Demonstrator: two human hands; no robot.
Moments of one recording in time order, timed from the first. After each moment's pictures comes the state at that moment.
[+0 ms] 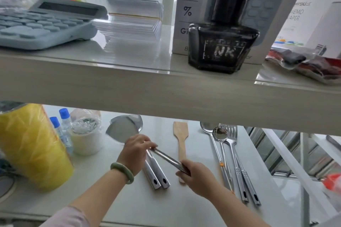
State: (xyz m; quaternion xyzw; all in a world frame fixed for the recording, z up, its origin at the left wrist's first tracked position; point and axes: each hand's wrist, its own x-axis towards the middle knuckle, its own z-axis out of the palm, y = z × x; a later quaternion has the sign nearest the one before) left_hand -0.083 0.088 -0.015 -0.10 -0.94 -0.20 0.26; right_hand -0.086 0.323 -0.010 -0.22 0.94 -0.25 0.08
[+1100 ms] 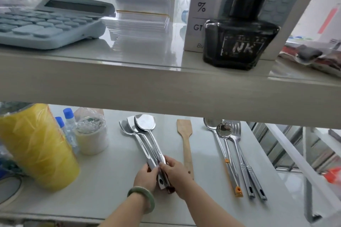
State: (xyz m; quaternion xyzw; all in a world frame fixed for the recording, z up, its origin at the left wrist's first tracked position) left_hand -0.033 0.138 -0.036 0.28 -0.72 -0.64 -0.02; right_hand -0.069 0.239 -0.026 -0.02 0.74 -0.62 0.26
